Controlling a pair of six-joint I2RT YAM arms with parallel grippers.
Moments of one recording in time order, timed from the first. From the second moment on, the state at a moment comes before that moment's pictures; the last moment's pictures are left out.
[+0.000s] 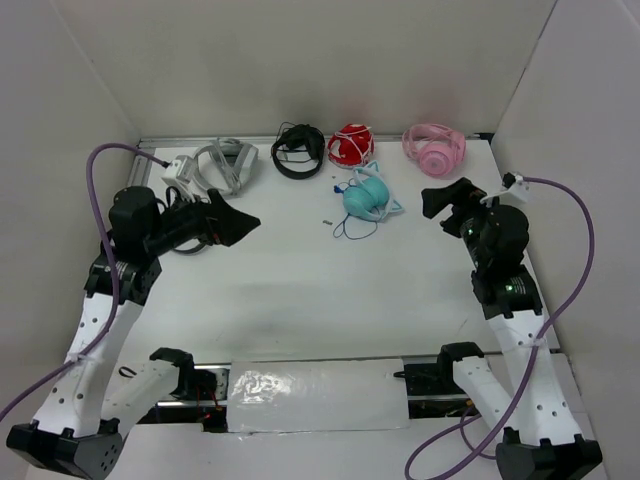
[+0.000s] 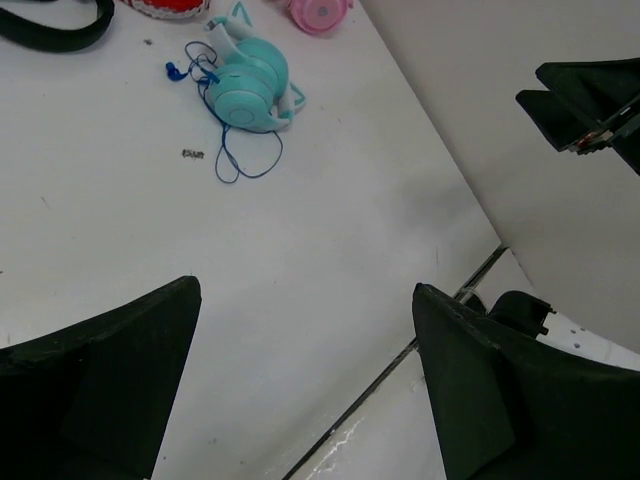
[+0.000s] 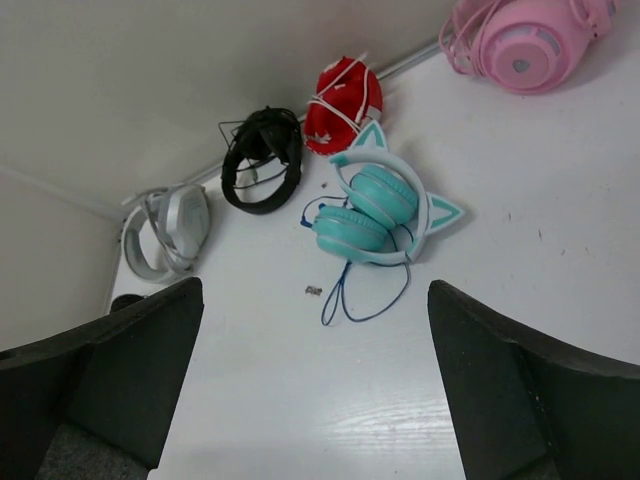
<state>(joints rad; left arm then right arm) -0.18 0.86 1.06 -0.44 0.57 -0.46 0.08 0.72 0.87 -0.28 0.01 0.61</state>
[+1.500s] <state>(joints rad) -0.18 1.05 0.99 -0.55 0.49 -0.53 0.21 1.86 1.33 -0.39 0.11 0.67</state>
